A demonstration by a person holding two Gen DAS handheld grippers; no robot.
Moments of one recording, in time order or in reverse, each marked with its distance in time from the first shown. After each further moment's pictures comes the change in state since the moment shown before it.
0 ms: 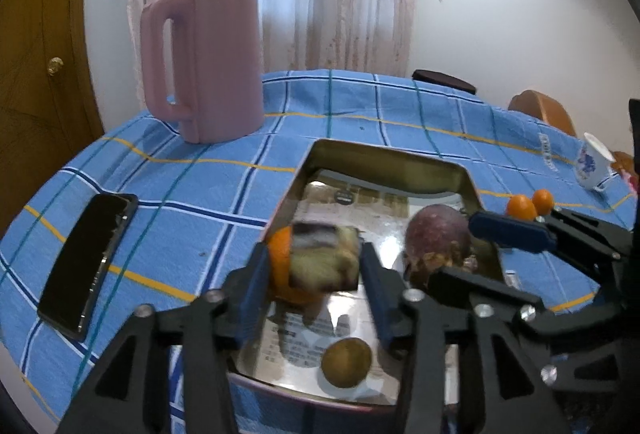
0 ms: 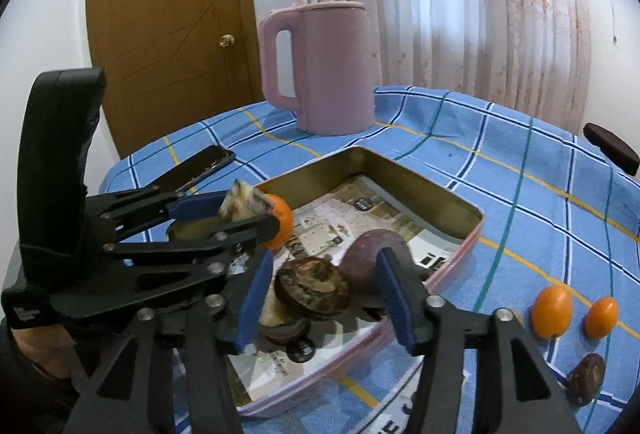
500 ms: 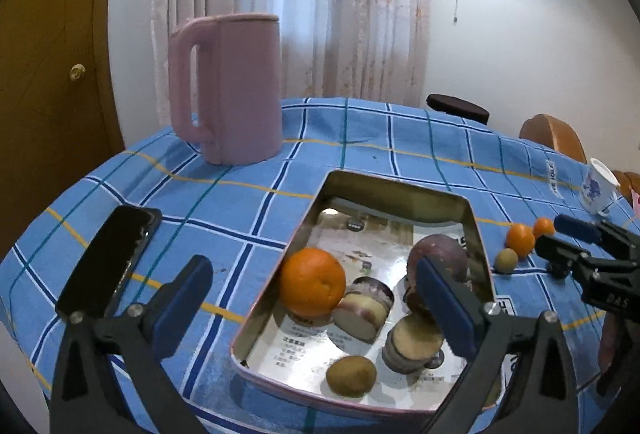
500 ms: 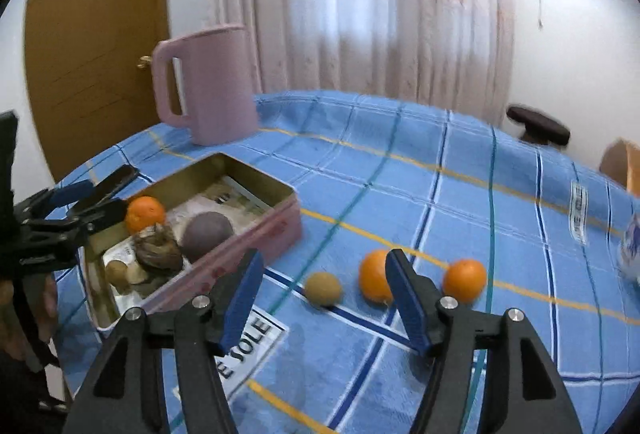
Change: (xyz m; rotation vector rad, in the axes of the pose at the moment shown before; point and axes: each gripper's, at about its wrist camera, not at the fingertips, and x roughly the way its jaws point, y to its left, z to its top) left arm -0.016 0.000 0.006 -0.041 -0.082 0.076; right arm -0.058 -0.081 -0.017 0.131 0.002 -0.253
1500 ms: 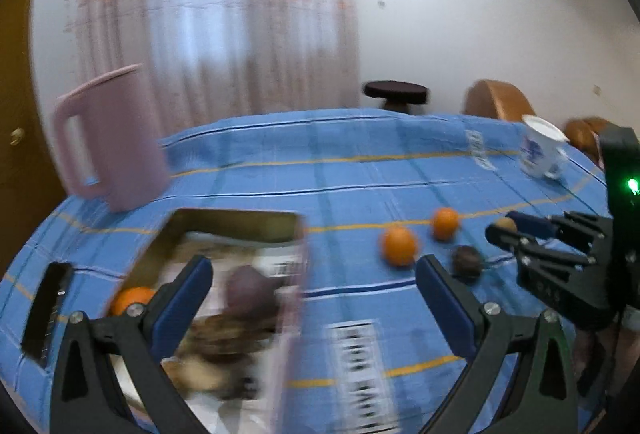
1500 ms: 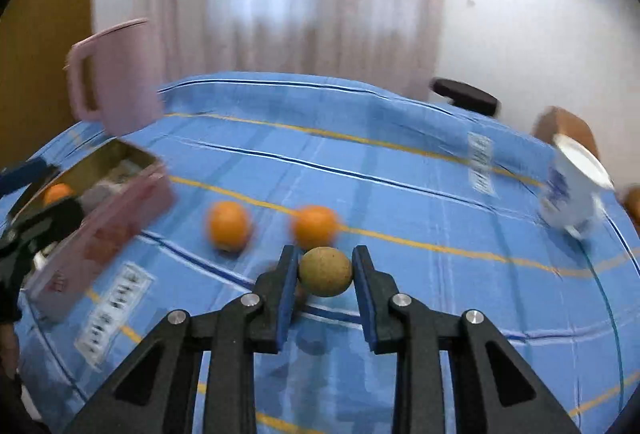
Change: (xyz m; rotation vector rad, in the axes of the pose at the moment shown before) left arm -0.007 -0.144 0.008 0.219 -0.006 -0.164; right arm -0.029 -0.076 -0.030 0.097 0.045 -0.288
